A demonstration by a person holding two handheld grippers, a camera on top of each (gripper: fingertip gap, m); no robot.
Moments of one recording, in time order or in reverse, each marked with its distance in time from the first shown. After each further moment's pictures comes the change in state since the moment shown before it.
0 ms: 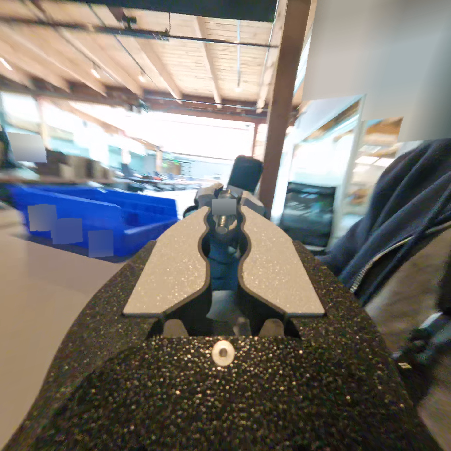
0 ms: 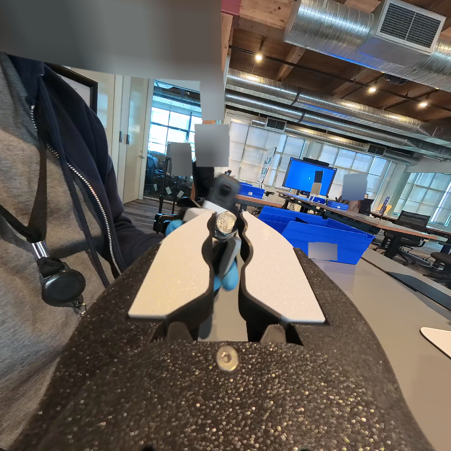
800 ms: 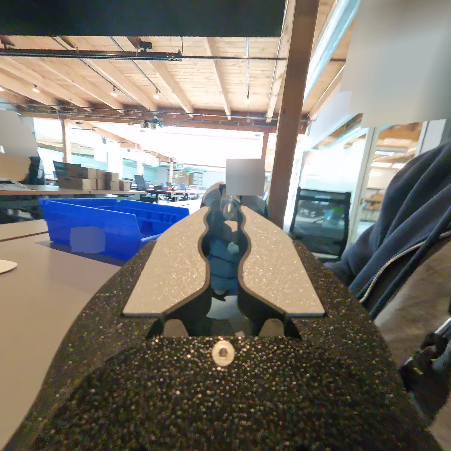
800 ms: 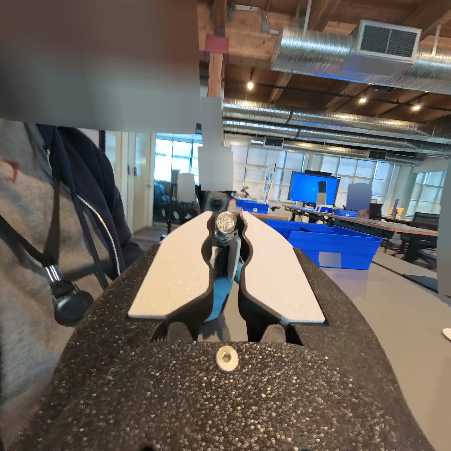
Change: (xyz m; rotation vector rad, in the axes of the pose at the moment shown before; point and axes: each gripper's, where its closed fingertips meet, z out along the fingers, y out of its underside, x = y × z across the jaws) left arm -0.010 -0.008 -0.006 0.043 -0.039 0.033; right arm 0.012 -0.013 -0.010 0.109 0.013 0.112
